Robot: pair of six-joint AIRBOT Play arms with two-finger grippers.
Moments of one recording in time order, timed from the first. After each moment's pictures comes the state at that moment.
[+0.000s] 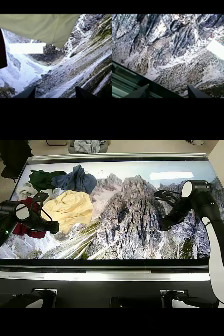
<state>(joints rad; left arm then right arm) -0.13 -1.18 1.14 1.63 -1.33 -1.62 0.04 -1.45 1.45 -1.53 1.61 1.05</state>
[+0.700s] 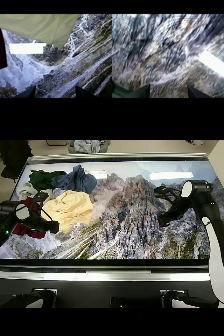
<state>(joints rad) -0.13 -1.18 1.14 1.63 -1.32 -1.62 0.04 -1.45 1.45 -1.53 1.46 1.05</state>
